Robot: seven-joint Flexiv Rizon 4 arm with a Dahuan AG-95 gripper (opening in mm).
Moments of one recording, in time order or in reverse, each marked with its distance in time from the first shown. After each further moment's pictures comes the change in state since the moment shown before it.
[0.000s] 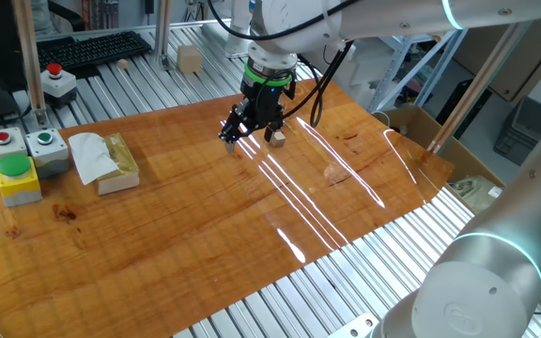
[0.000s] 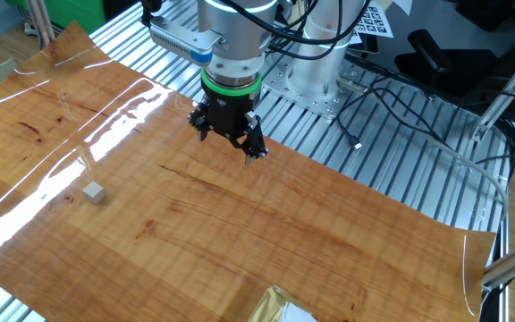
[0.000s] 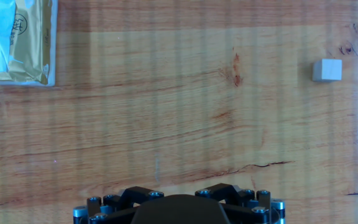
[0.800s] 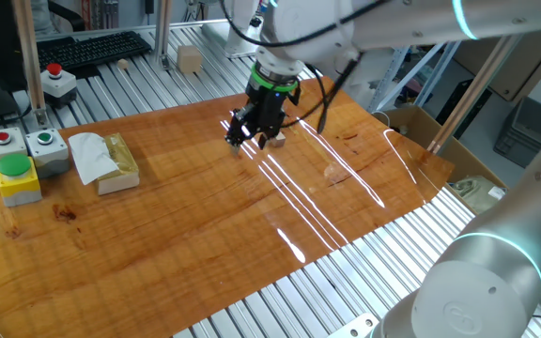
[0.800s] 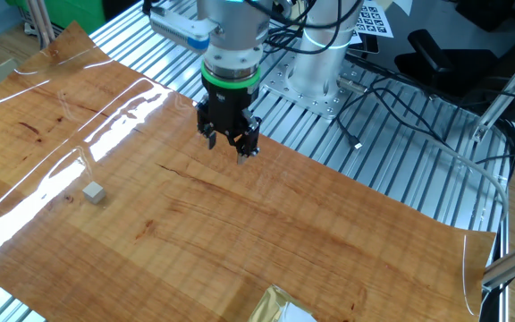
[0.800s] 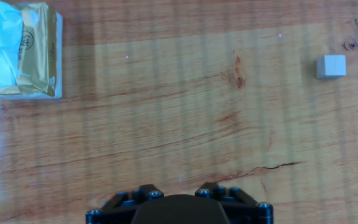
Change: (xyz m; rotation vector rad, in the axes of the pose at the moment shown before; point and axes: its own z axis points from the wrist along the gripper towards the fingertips) arm 0.003 0.001 0.003 -0.061 -0.071 0.055
